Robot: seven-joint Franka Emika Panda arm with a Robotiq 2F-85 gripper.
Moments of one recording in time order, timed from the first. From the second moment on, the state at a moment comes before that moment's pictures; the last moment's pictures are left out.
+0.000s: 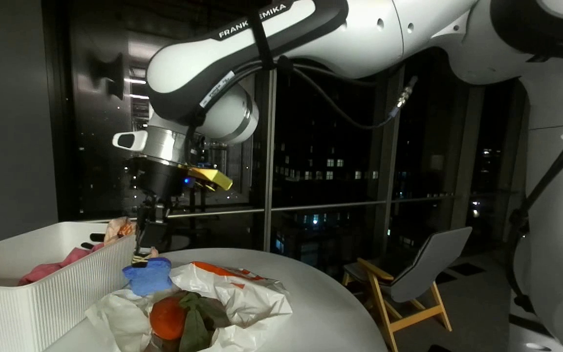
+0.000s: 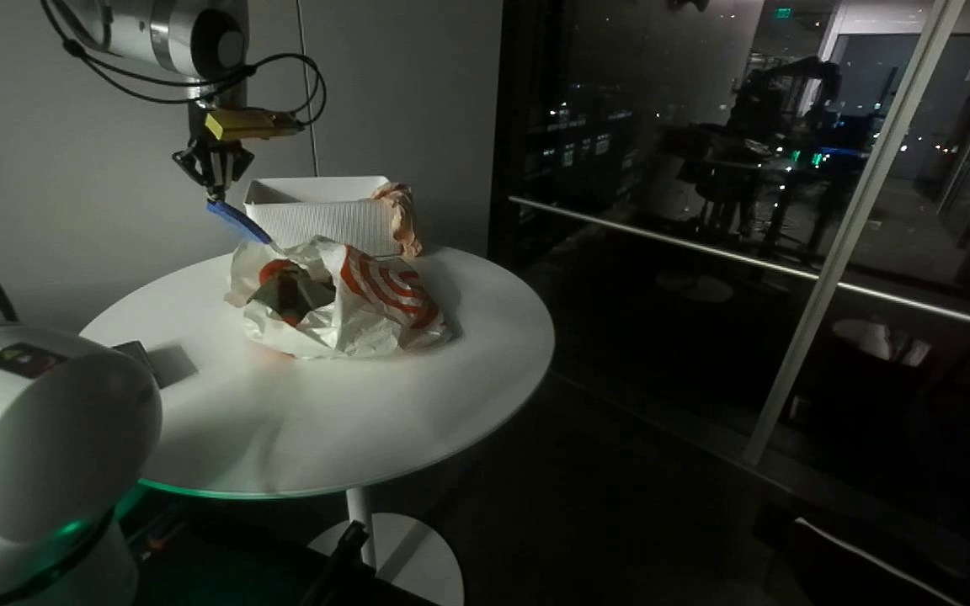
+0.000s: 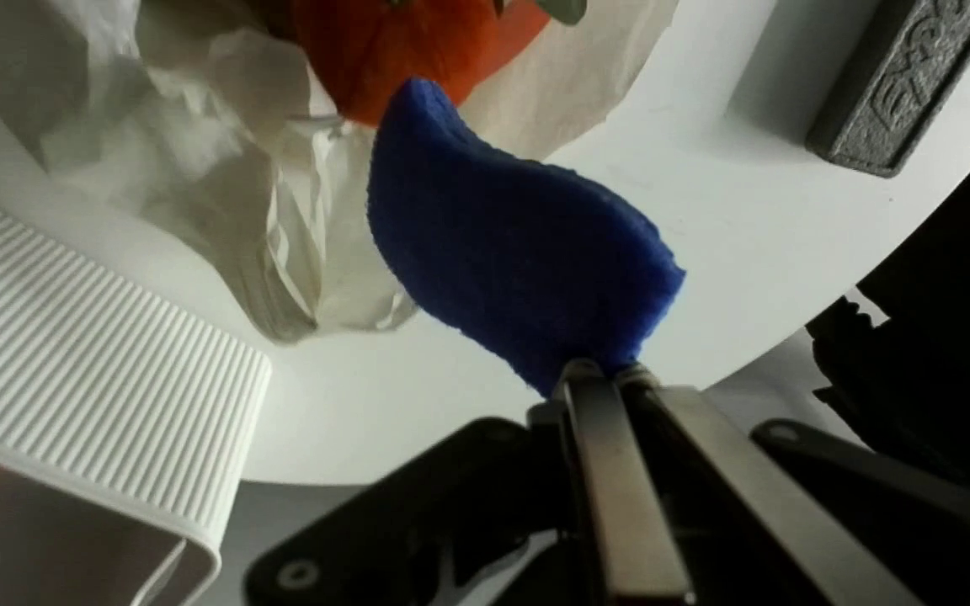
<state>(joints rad) 0.23 0.08 0.36 -1.95 0.24 2.19 -0.99</state>
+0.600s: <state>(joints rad) 0.23 0.17 0.29 -2.06 0.20 2.30 -1.01</state>
